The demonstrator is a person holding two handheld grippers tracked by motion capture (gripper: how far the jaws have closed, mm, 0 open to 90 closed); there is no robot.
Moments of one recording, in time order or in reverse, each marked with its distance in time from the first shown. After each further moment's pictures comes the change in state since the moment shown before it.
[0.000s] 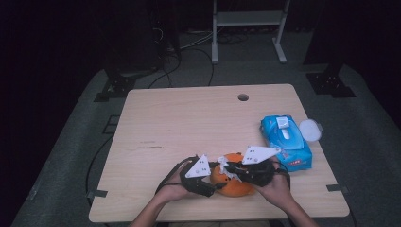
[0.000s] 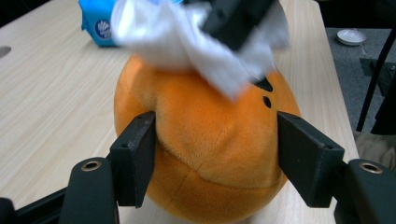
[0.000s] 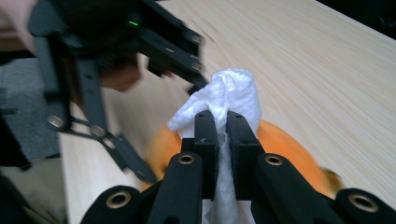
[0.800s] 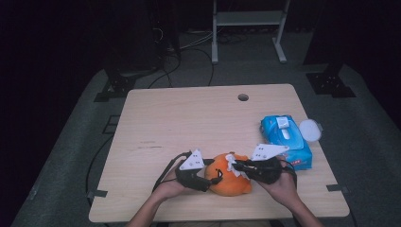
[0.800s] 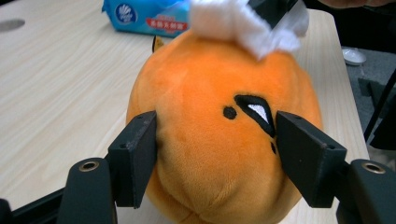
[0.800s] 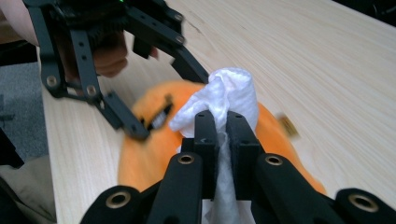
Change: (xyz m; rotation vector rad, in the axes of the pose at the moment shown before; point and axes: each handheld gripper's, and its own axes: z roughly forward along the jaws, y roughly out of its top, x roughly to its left) left arm 0.018 -0.012 -0.006 -0.009 0.008 -0.110; right arm -0.018 -0.018 -0.008 0.001 -0.008 0.069
